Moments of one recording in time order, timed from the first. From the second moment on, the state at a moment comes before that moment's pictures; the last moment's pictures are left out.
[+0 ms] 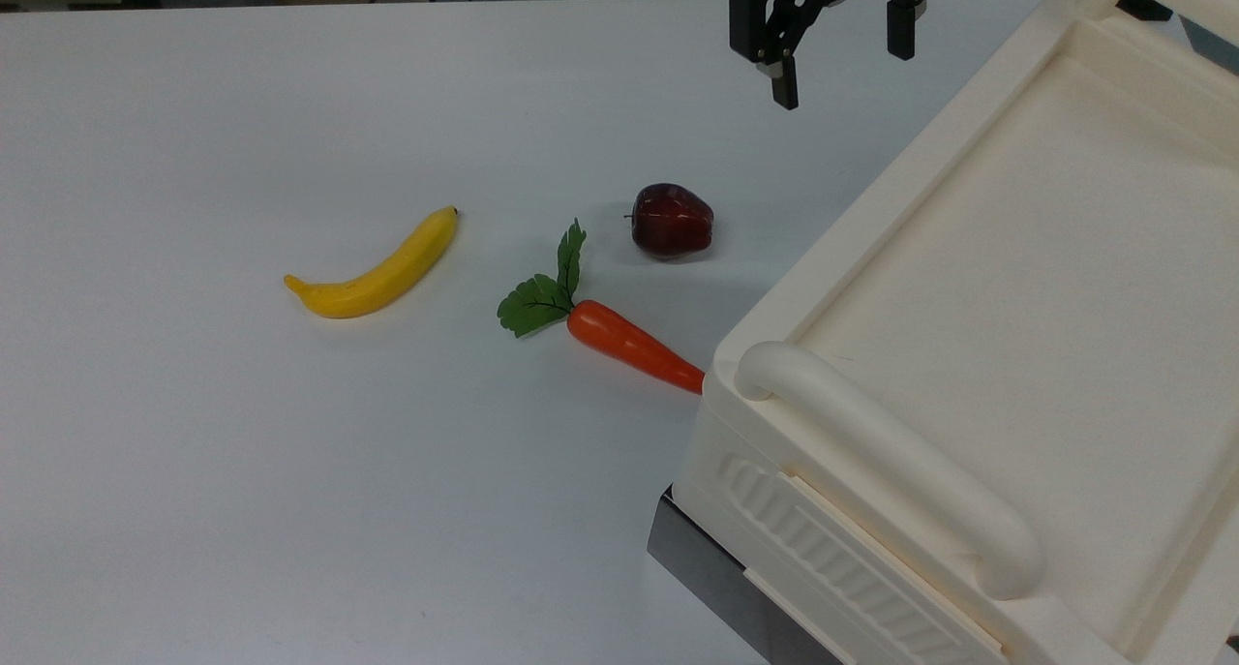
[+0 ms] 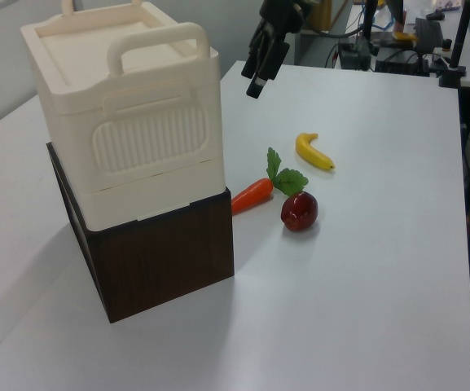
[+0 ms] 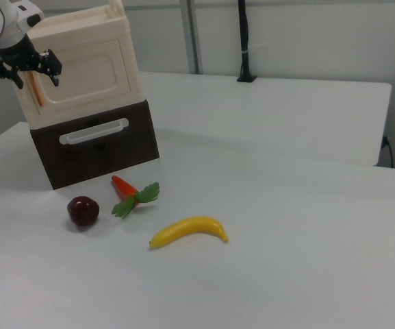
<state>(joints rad) 0.40 0.18 0.00 -1.44 0.08 2.10 -0.14</state>
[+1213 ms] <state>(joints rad) 0.41 0.21 0.01 -1.44 0.08 2.17 -0.15</state>
